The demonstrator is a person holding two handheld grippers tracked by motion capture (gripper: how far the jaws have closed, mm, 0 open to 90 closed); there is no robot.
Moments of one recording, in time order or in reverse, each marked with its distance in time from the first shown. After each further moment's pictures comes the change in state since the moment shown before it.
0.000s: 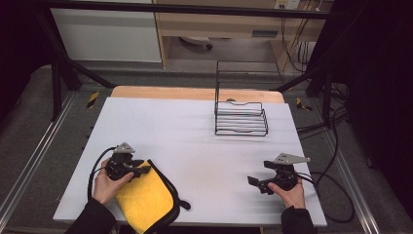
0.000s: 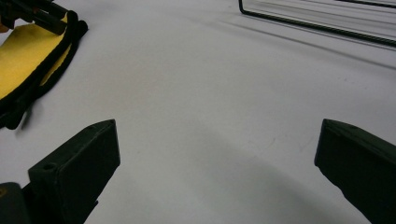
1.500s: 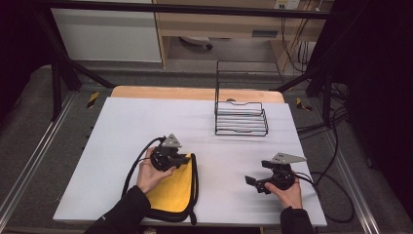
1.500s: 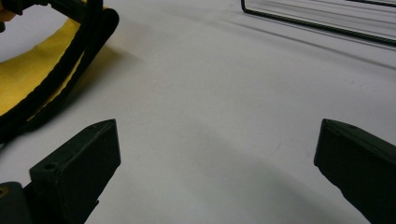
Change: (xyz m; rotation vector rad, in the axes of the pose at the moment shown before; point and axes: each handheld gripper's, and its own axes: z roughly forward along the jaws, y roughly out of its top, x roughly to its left) left arm -0.097 0.087 0.058 -0.041 -0.095 0.247; right arm 0.005 0.002 0.007 0.007 -0.014 -0.006
